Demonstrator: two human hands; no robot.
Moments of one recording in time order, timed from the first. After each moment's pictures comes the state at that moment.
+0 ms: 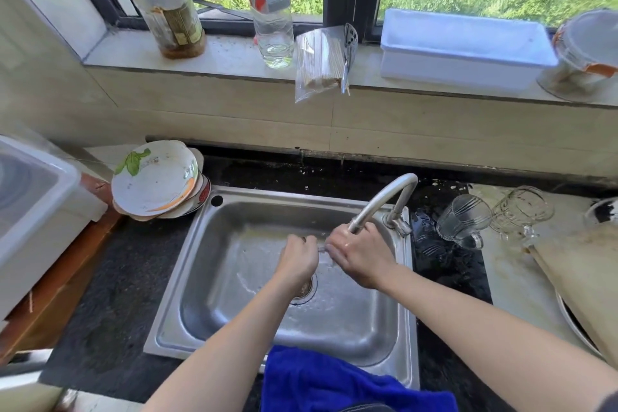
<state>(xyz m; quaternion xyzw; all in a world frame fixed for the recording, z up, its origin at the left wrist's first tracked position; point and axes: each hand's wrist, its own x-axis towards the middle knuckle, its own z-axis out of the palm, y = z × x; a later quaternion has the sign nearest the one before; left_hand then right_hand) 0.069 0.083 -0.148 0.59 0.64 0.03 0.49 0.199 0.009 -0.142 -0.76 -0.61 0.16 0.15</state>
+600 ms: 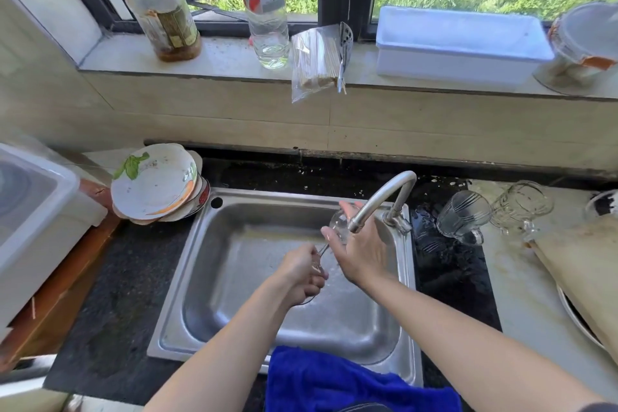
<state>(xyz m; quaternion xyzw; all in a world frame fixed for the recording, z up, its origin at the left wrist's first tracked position) 0.062 0.076 -0.126 0.31 0.59 -0.01 0.75 0.179 0.013 -0.152 -0.84 -0.41 0.17 0.32</state>
